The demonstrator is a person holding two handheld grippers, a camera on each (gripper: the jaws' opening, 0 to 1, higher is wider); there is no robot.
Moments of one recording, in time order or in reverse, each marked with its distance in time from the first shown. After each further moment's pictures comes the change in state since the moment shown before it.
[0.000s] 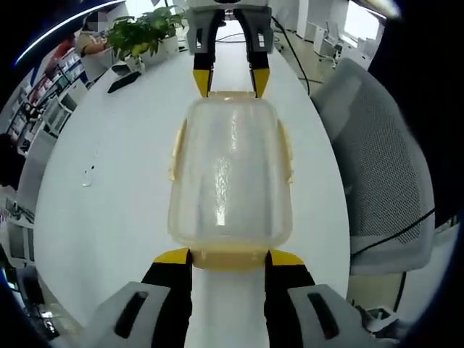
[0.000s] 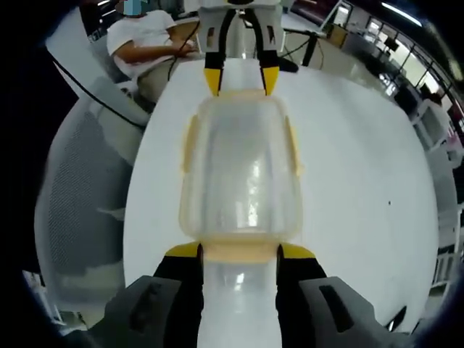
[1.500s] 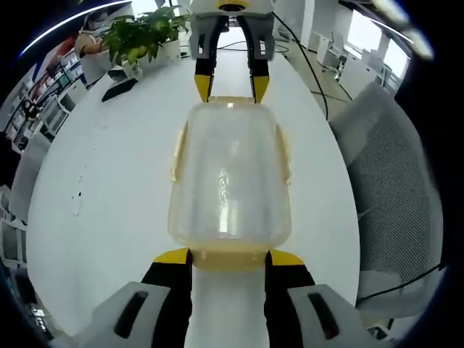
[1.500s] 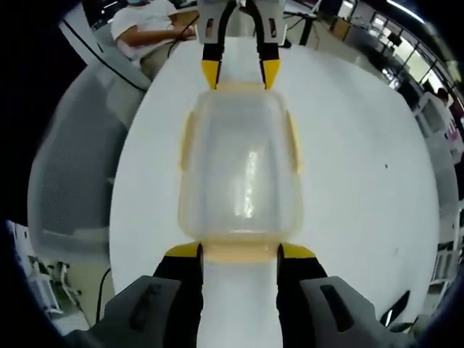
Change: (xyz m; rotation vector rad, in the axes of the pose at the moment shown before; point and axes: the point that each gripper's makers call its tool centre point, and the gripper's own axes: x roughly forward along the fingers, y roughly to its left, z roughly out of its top) left arm 0.054 0.011 0.067 -0.042 -0.046 -0.022; right arm -0.009 -0.019 -0.084 -0.021 0.067 0.011
